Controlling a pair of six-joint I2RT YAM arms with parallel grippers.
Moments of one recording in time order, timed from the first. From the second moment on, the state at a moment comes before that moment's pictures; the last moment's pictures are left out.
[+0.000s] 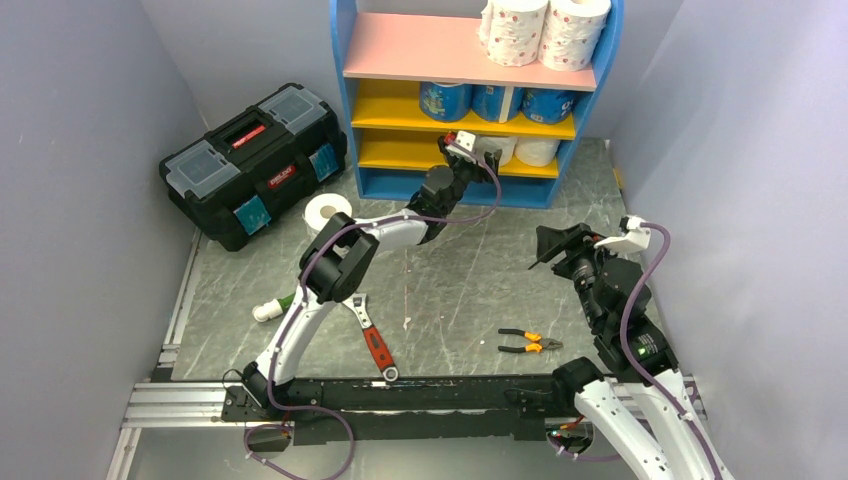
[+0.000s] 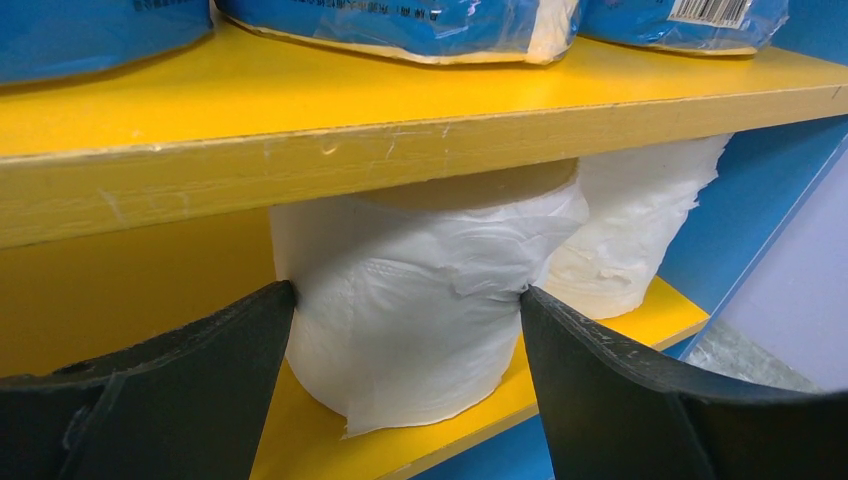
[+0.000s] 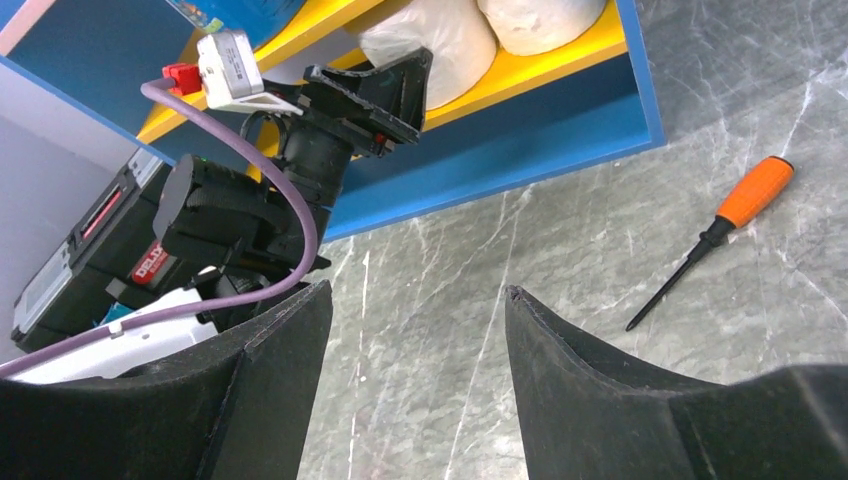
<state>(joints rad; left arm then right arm) -0.75 2.41 1.79 0.91 -0.20 -0.08 0.40 0.45 0.72 -0.38 0.33 0.61</state>
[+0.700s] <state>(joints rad) -0.75 2.43 1.80 0.92 -0.16 -0.12 0.40 0.47 0.71 -0.38 0.33 0.61</state>
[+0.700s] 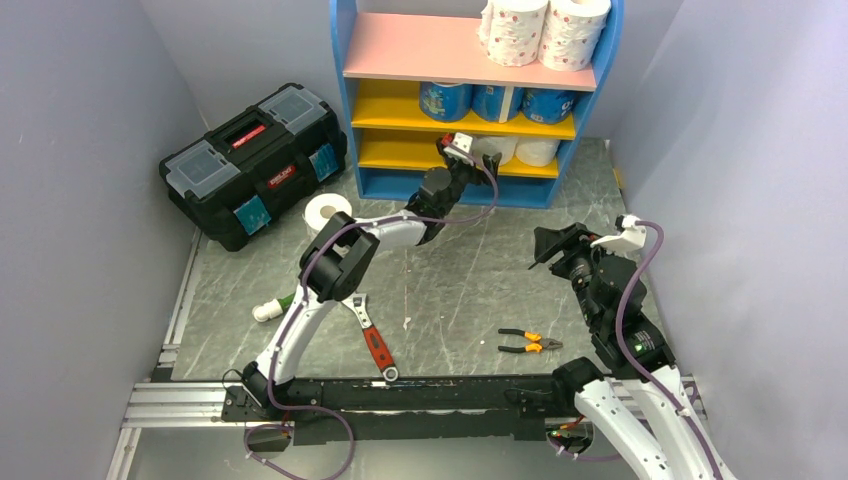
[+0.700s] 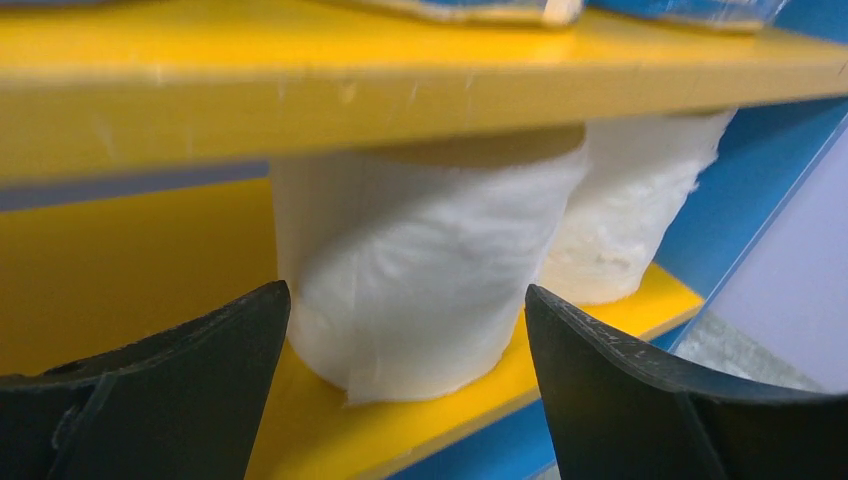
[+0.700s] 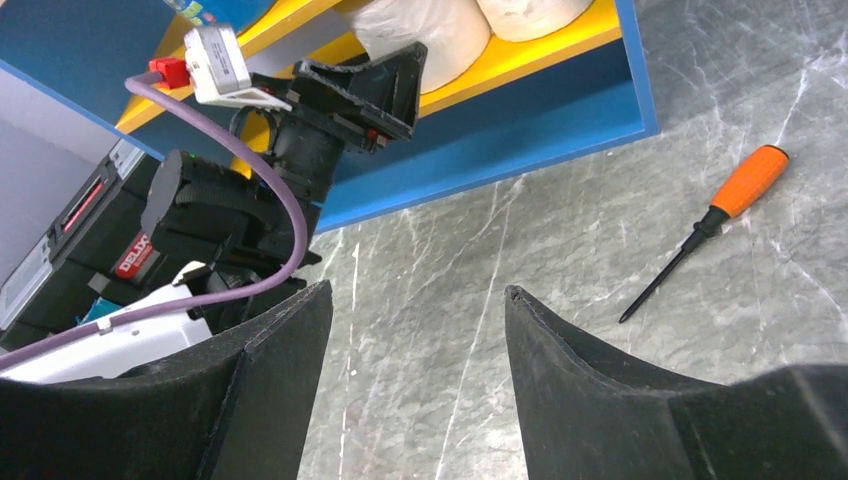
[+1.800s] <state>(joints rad) -0.82 1.29 0.78 0.39 -0.51 -0.32 0.40 0.45 0.54 -0.35 0.15 0.65</state>
